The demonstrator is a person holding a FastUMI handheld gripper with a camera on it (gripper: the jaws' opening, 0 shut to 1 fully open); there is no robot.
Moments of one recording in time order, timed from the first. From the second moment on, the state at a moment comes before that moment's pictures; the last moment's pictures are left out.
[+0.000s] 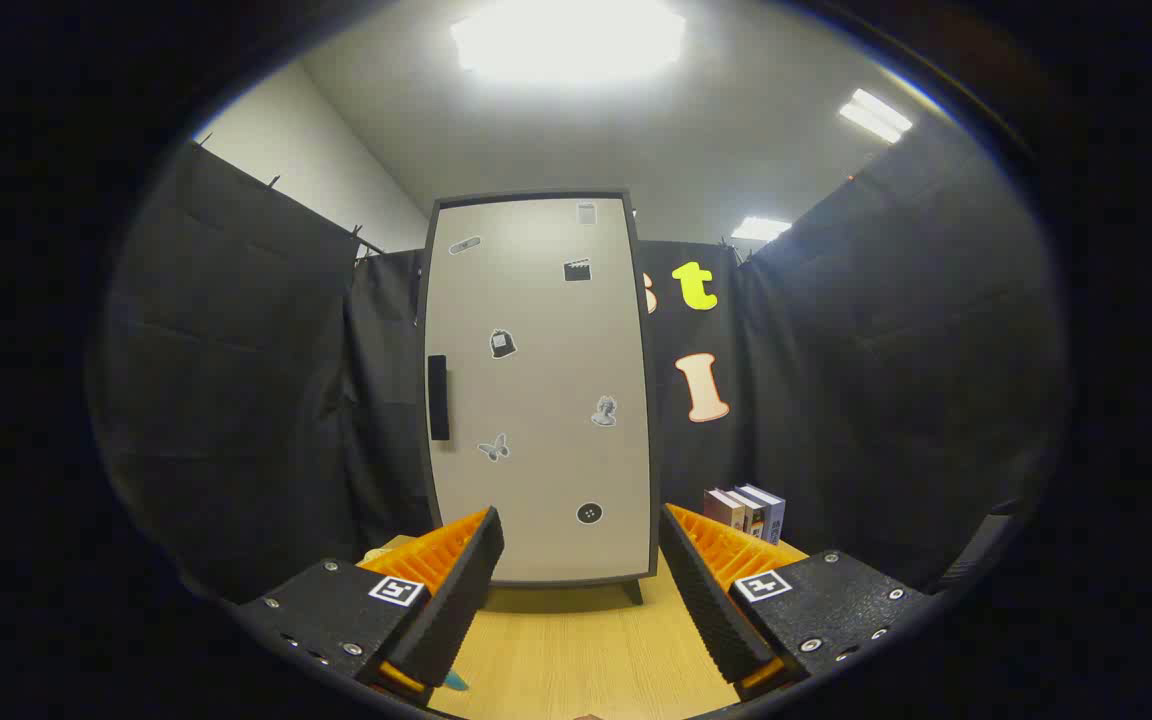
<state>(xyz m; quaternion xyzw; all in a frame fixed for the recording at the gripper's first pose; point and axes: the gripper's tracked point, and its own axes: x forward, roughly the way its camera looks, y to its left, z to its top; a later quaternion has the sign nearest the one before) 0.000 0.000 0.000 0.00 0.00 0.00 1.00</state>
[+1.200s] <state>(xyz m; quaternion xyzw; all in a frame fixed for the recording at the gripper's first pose) 0.029 0.025 0.031 0.01 -0.01 0.01 1.00</state>
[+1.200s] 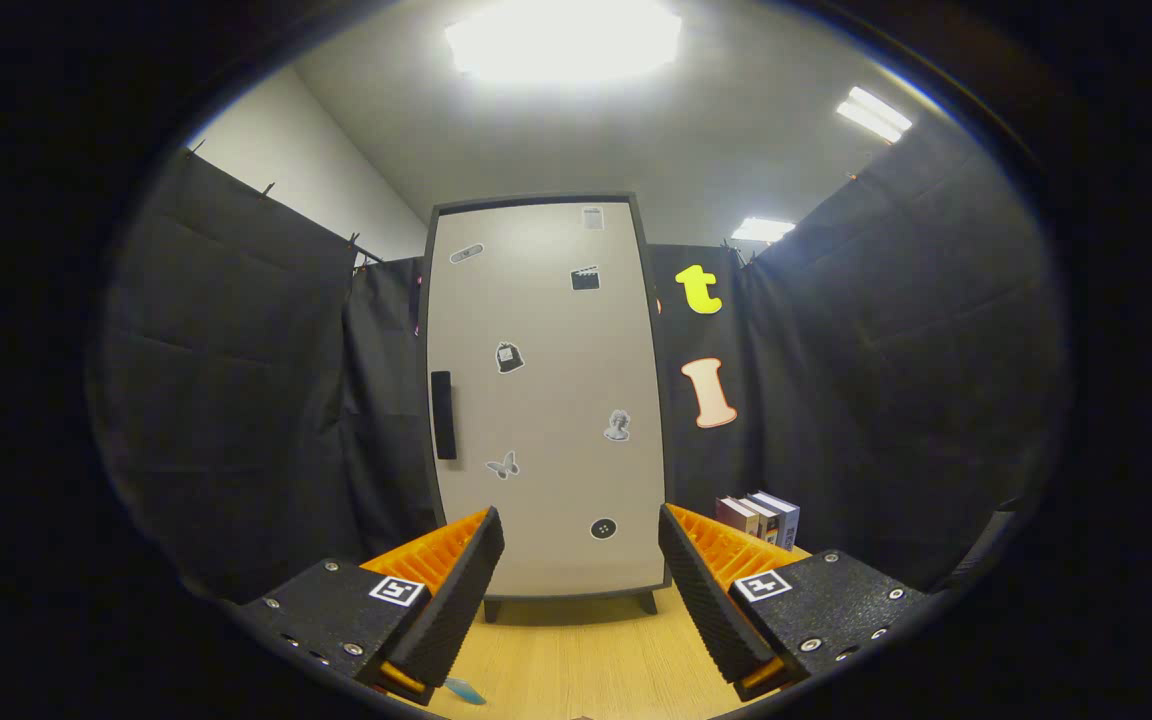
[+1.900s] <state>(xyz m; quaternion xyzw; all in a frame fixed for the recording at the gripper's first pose) 0.137 0.097 0.072 0.02 -0.04 0.07 1.00</state>
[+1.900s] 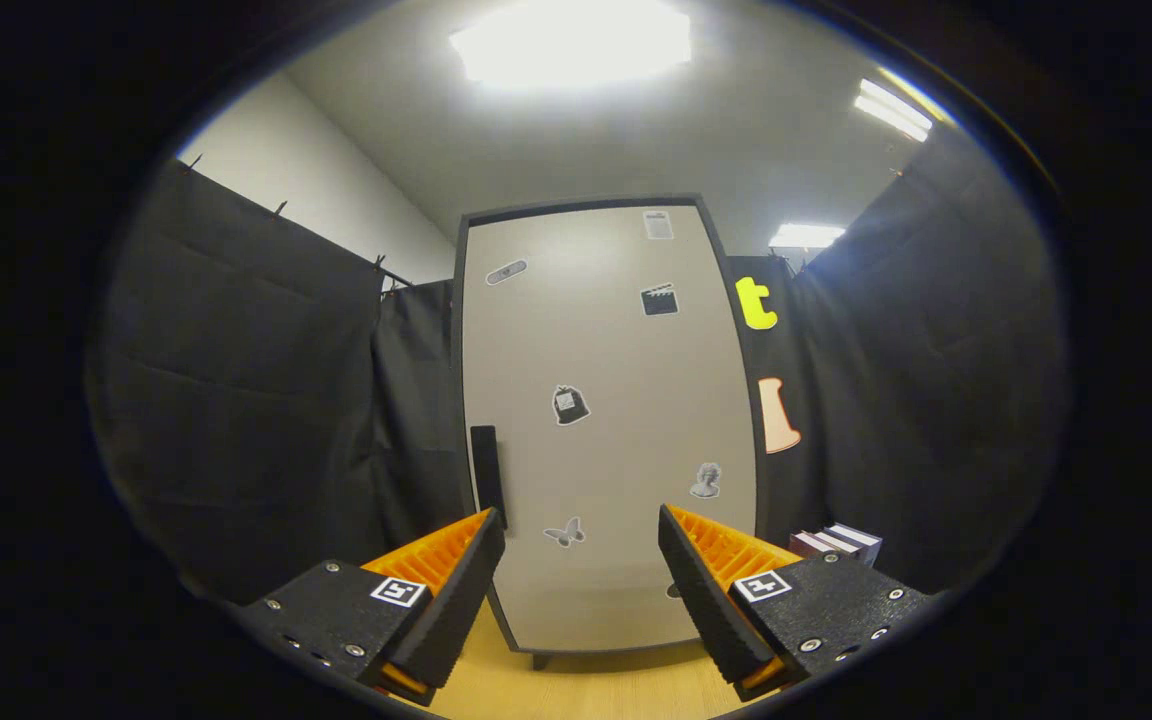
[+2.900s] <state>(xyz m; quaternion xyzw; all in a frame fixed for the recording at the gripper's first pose) 0.302 0.211 0.046 0.02 0.03 0.14 0.99</state>
